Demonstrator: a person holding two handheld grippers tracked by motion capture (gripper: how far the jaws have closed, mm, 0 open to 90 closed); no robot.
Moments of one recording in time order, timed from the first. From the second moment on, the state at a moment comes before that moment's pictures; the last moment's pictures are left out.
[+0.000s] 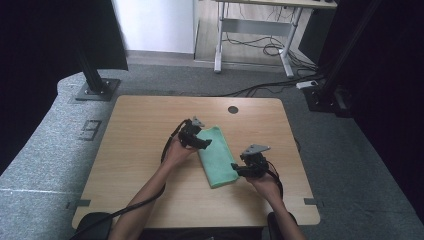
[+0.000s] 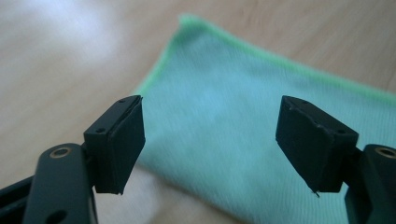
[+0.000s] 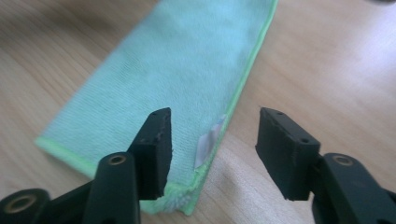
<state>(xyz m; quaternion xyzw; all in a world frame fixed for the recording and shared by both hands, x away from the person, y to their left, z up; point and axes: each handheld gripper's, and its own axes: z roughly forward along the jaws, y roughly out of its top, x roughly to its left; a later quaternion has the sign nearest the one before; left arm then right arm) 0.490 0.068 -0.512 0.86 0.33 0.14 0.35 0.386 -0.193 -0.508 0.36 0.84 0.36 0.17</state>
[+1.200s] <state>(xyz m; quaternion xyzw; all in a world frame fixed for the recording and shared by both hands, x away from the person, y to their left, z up) 0.436 0.091 -0.546 0.85 0.38 0.13 0.33 0.384 -0.191 -0.542 0.36 0.86 0.34 0.13</state>
